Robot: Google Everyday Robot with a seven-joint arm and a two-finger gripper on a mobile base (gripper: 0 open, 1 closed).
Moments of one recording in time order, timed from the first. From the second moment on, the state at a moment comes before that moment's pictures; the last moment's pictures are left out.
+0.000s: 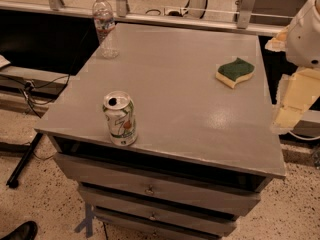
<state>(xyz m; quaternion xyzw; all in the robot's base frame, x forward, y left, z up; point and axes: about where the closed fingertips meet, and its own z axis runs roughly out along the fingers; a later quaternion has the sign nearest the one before) 0.438 -0.217 0.976 -0.60 0.78 -0.03 0.16</state>
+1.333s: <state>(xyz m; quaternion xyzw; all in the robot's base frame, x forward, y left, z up) 0.559 -0.290 0.934 -0.49 0.82 -0.01 0.29</state>
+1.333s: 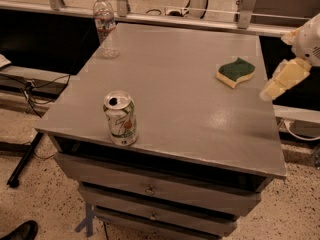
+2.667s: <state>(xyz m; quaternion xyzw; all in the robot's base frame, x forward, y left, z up) 0.694 -0.278 0.845 -0.32 0.84 0.12 0.41</state>
